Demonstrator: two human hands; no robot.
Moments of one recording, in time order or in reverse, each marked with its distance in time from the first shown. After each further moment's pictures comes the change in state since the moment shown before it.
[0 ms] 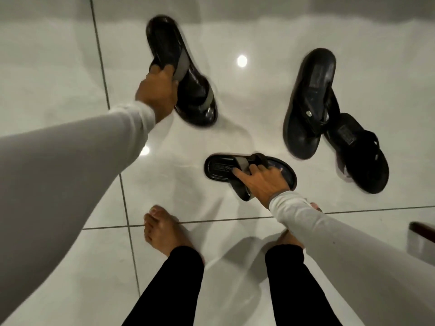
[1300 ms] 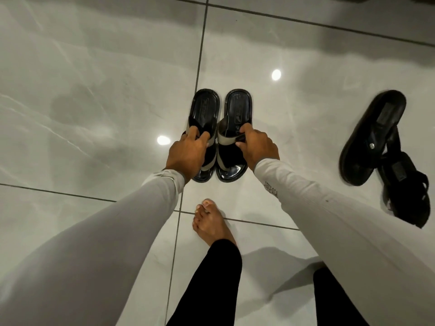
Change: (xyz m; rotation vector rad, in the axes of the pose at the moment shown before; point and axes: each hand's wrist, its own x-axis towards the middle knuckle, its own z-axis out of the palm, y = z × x) left_hand -0.141 -0.127 0.004 0.041 -0.094 -0.020; right_hand 0.113 -0.140 -0.133 0.556 0.199 0.211
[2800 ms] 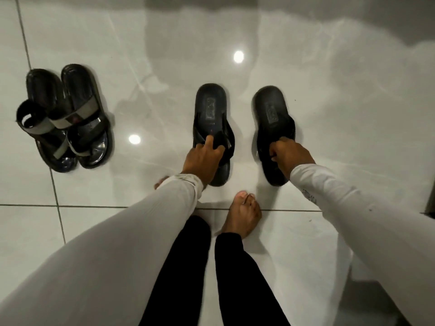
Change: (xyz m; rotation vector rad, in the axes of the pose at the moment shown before) left_hand 0.026 0.408 0.140 0.207 -0.181 0.194; right_hand -0.106 0.454 -0.116 -0.225 -0.169 0.096
